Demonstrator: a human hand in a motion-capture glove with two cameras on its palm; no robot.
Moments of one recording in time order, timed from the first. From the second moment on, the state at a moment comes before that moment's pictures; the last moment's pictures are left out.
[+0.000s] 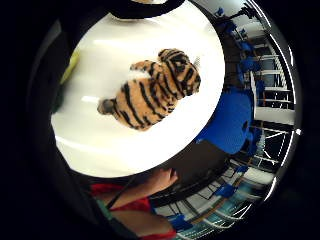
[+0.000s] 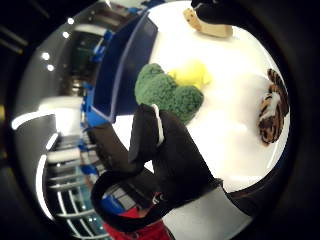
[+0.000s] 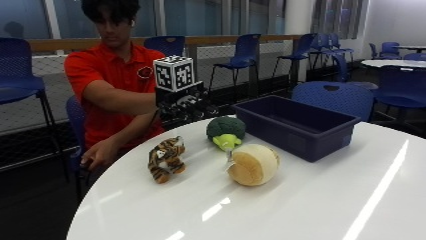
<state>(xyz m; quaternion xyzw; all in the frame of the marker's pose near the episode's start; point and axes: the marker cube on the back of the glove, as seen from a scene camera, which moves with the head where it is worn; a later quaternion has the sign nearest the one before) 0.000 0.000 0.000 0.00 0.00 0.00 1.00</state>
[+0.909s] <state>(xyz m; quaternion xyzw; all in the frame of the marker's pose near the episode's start) 0.029 -0.014 0.002 0.03 0.00 0.02 1.00</state>
